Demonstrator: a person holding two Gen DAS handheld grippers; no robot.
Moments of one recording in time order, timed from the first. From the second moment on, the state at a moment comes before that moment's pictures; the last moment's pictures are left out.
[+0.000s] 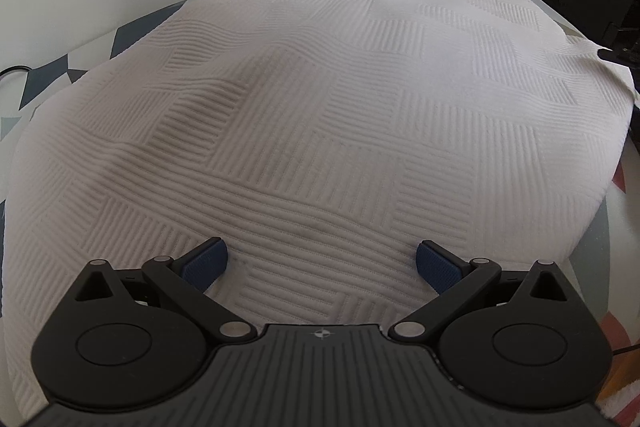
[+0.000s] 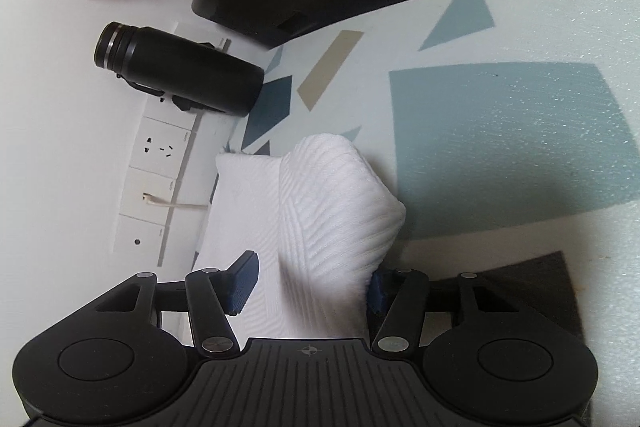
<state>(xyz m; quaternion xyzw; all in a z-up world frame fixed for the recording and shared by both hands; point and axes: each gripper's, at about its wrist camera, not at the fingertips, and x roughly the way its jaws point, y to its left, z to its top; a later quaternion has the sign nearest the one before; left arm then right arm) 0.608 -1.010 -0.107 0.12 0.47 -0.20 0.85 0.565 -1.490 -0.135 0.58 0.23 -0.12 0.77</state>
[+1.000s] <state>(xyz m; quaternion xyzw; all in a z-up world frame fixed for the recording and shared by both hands) 0.619 -0.946 -0.079 0.01 0.45 -0.22 0.86 0.602 -1.443 -0.092 0.46 0.27 -0.12 0.84</state>
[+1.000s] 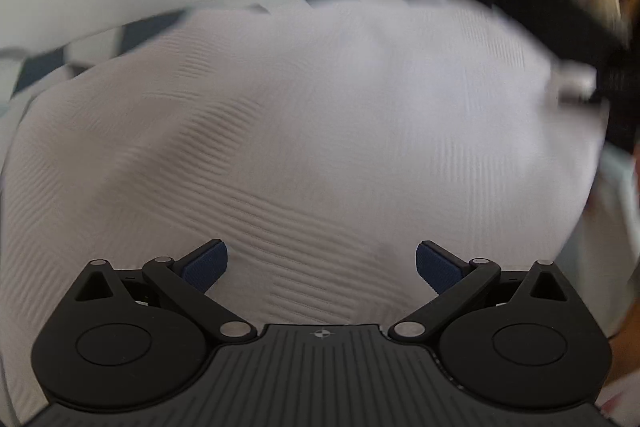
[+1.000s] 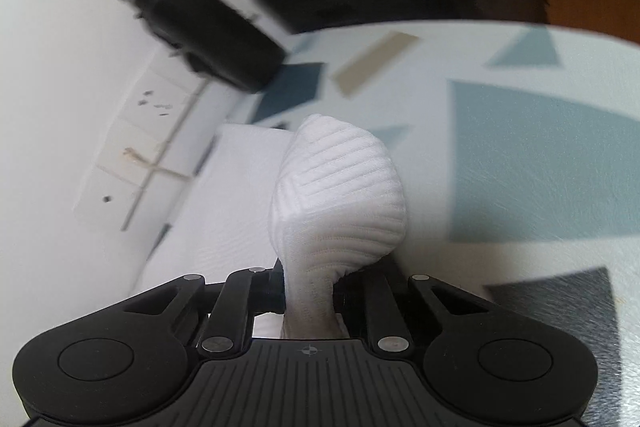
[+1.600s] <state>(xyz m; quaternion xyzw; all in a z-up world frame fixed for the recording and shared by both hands) 0.482 -0.710 -0.094 -0.25 0.43 -0.03 0.87 0.637 -1.079 0.021 0.11 0.33 0.40 0.85</state>
